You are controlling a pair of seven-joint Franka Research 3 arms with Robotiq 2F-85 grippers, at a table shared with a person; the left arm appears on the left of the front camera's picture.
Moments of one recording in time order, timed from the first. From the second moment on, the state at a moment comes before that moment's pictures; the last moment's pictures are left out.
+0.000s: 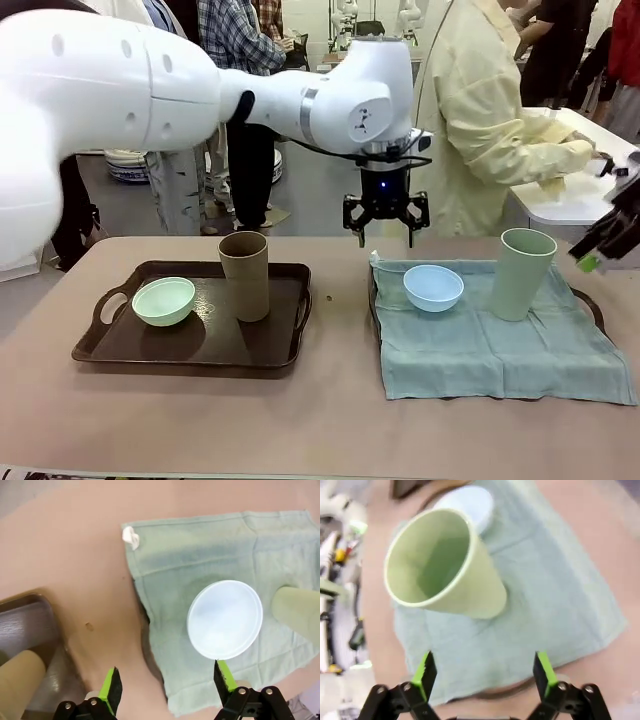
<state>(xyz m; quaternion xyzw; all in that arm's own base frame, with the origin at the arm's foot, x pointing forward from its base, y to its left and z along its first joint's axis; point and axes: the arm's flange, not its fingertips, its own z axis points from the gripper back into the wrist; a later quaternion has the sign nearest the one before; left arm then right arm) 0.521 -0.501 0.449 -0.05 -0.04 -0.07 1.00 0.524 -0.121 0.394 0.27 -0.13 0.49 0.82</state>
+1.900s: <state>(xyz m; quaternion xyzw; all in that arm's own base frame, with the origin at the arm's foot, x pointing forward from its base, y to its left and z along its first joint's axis) 0.465 -0.386 0.619 0.05 -0.09 -0.03 0.99 0.475 0.015 0.593 -0.02 0.01 0.20 0.98</state>
